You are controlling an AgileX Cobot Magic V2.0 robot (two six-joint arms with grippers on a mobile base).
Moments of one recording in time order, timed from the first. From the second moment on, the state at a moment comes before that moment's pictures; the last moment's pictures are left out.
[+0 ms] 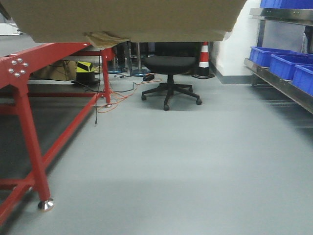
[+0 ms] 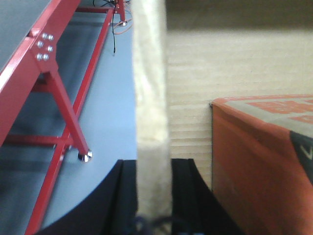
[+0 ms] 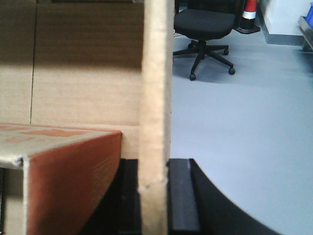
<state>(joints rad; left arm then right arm) -0.47 1.35 -1.57 0.63 0.93 -0.67 0.44 1.38 -1.48 -0.57 0.60 0.68</state>
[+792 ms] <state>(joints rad) -0.47 1.35 -1.57 0.63 0.93 -0.67 0.44 1.38 -1.48 -0.57 0.60 0.68</state>
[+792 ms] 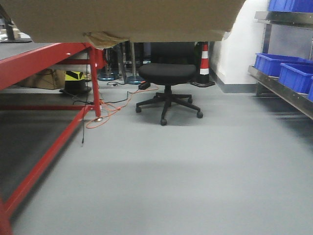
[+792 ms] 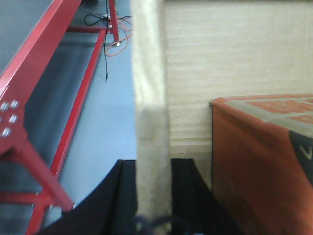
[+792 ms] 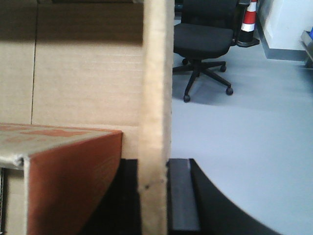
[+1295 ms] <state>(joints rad) -0.47 1.35 -1.57 0.63 0.94 -0.67 0.44 1.38 -1.48 -0.57 0.58 0.68</state>
